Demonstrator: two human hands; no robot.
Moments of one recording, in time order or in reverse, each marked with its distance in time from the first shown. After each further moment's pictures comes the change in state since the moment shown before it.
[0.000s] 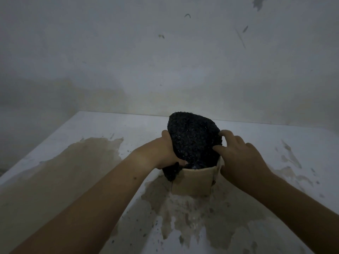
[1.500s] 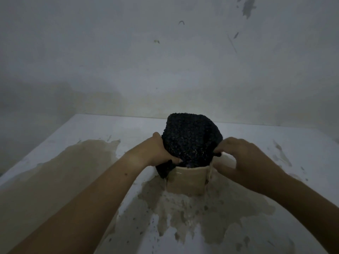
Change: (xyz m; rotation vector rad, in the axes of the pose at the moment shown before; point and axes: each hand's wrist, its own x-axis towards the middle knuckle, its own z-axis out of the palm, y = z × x) left_hand -0.005 -0.008 -0.002 -0.117 0.078 -0.021; right_hand -0.024 0.019 -0.032 0.378 0.048 -0.066
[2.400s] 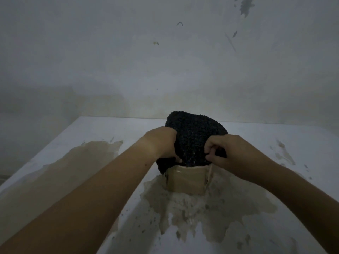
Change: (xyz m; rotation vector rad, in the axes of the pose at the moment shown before) left_hand 0.002 0.036 -0.007 0.574 0.013 0.163; right_hand 0.021 -0.013 -0.004 0.254 -0.034 -0.094
